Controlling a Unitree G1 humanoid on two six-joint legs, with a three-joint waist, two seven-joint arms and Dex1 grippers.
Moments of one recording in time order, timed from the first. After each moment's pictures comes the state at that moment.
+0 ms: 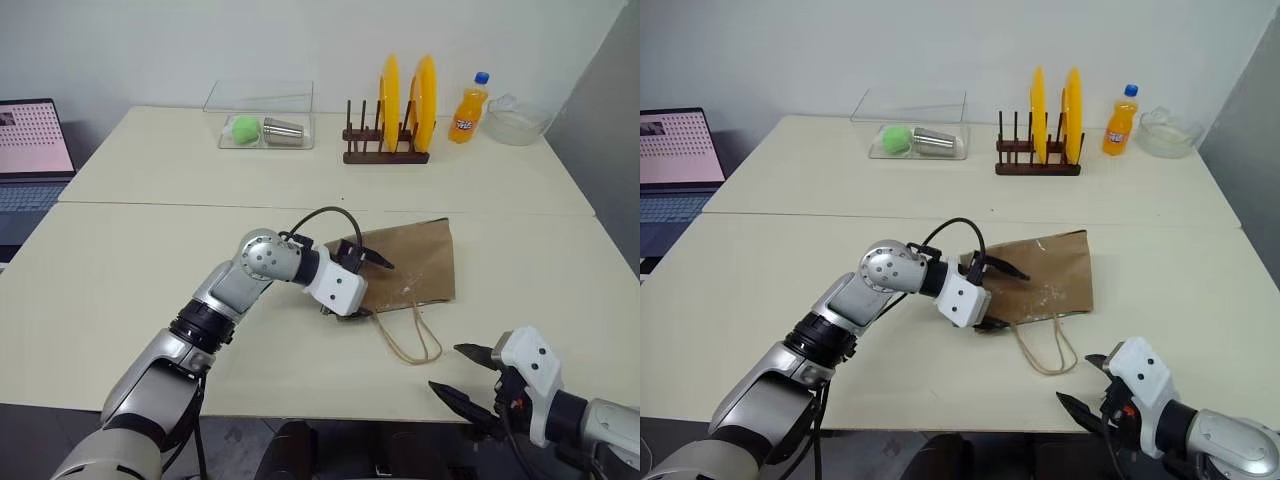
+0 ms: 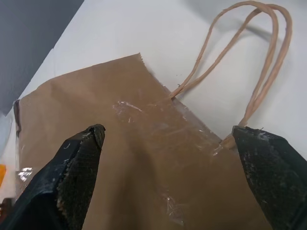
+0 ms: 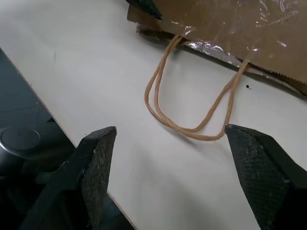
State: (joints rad) left arm -0.76 0.48 -0.47 0.24 0.12 -0.45 -1.17; right arm 0.60 -1.10 -0.17 -0.96 0.89 0.51 0.21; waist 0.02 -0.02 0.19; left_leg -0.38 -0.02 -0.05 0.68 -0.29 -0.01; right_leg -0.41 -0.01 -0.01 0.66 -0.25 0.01
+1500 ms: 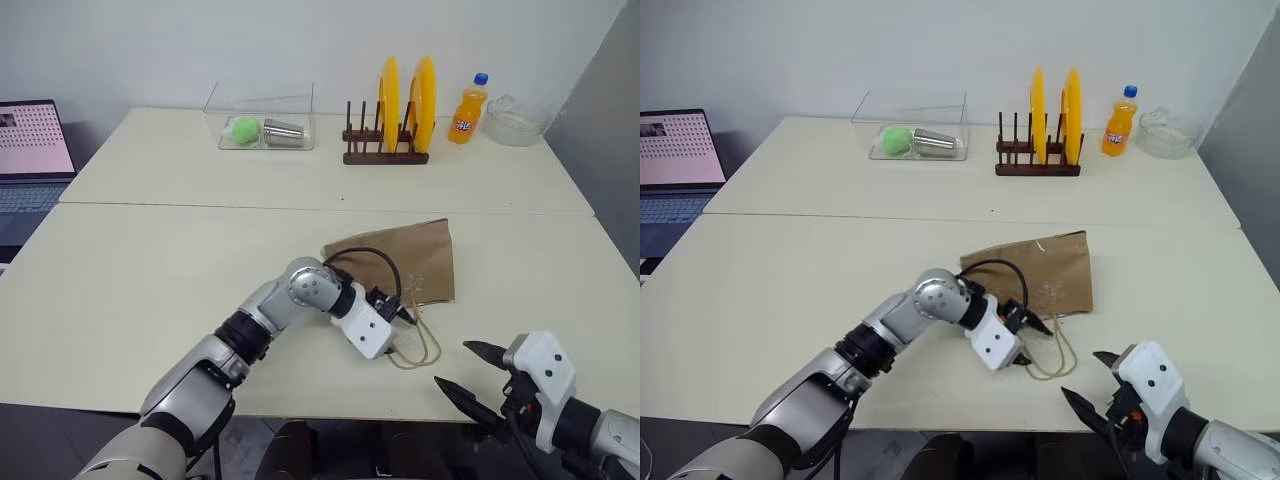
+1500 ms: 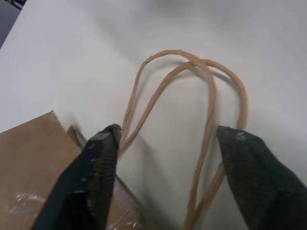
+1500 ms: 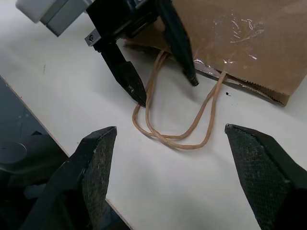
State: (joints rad) left arm -0.76 0.33 -0.63 0.41 0.24 -0.58 -1.21; right arm 0.80 -1.26 -0.18 -0.96 0.91 0.23 0.06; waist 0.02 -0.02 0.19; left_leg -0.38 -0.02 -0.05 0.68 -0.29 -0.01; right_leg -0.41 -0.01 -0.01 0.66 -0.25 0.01
